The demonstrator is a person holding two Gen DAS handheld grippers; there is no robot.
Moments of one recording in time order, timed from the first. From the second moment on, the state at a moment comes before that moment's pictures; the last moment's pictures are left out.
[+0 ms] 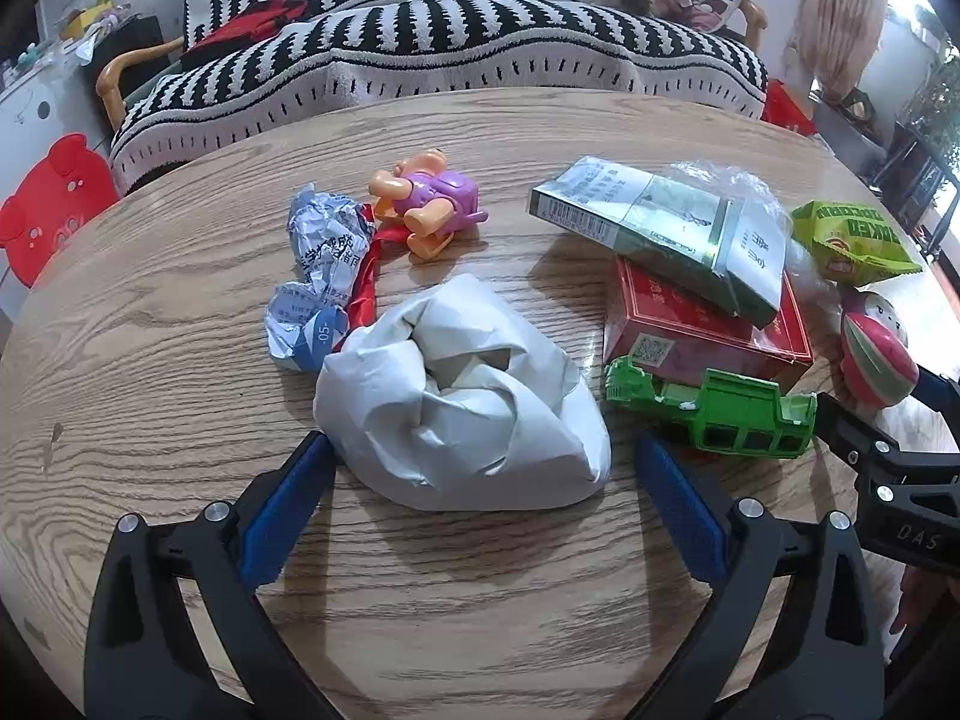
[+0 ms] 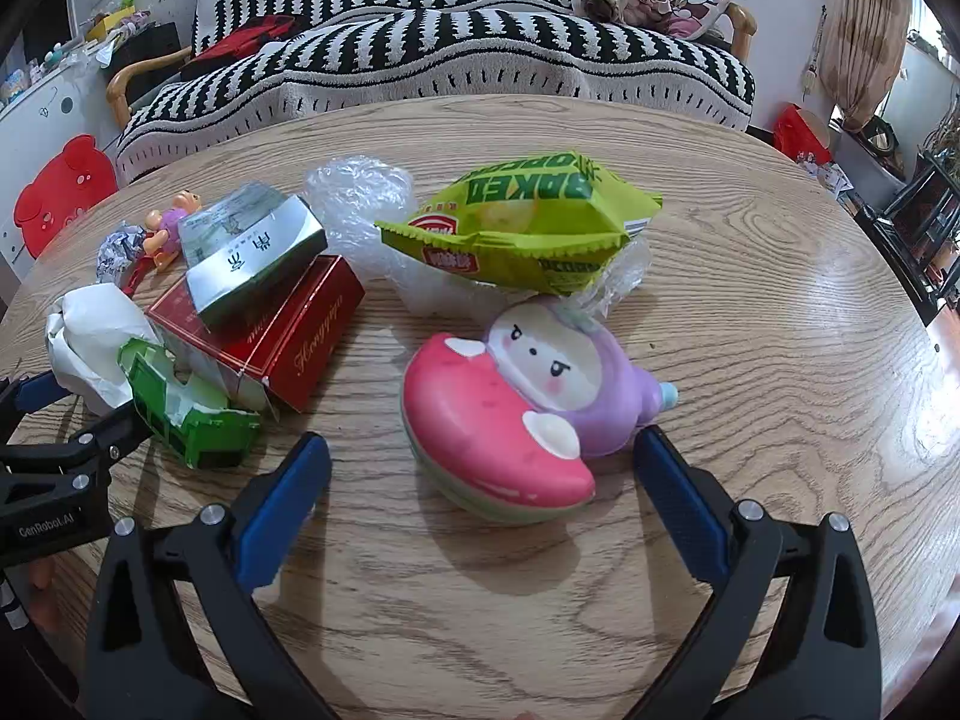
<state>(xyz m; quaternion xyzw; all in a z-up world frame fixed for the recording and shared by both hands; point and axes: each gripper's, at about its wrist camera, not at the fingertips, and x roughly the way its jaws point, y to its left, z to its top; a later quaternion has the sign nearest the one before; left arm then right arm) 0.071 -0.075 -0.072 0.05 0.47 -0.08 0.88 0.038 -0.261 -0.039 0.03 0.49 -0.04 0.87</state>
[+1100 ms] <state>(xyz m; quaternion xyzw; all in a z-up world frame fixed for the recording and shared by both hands) 0.042 -0.062 -0.041 0.03 0.46 -0.11 0.88 -0.013 -0.314 -0.007 0.11 0.42 -0.07 0.90</state>
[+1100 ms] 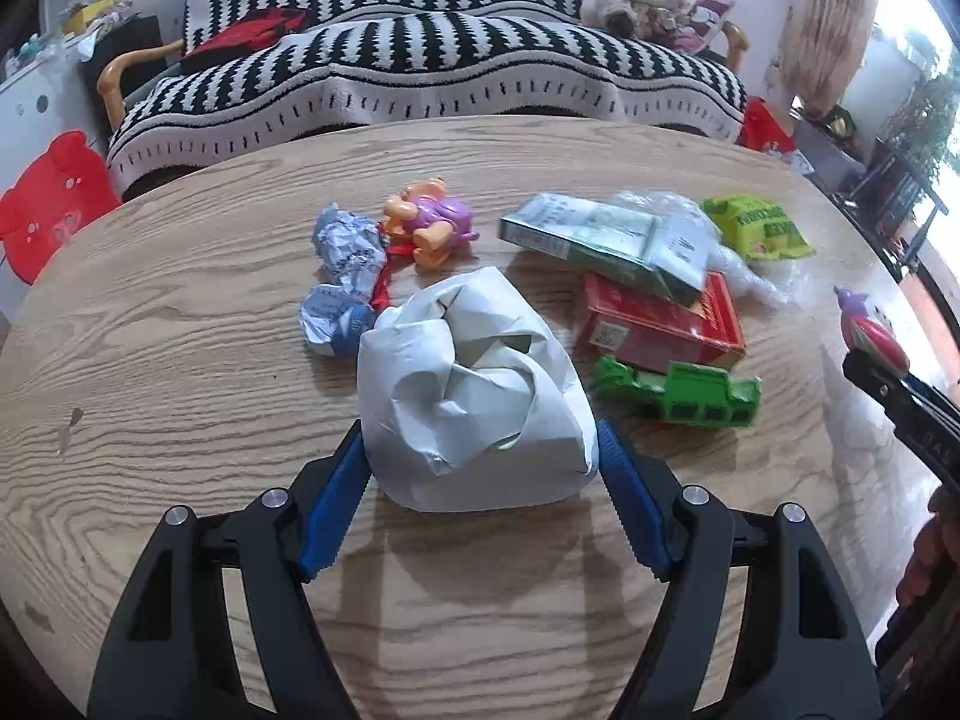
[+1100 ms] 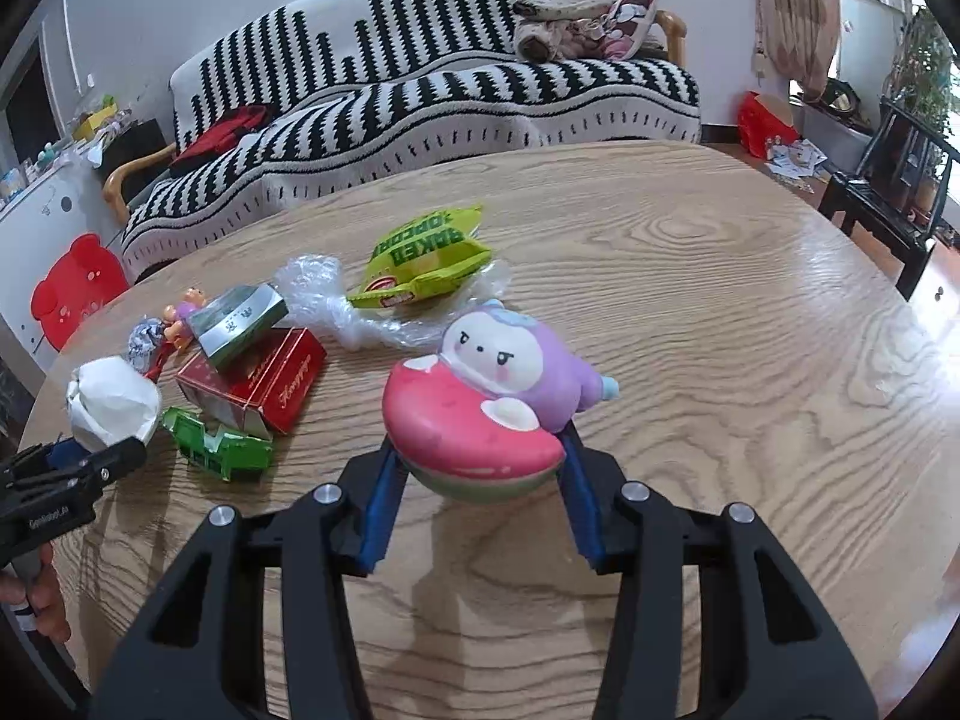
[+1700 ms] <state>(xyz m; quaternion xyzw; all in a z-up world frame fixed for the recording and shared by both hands) -0.151 -0.218 0.023 0.09 0.40 -0.29 0.86 -0.266 -0.405 0.075 0.14 0.37 -0.09 0.91</state>
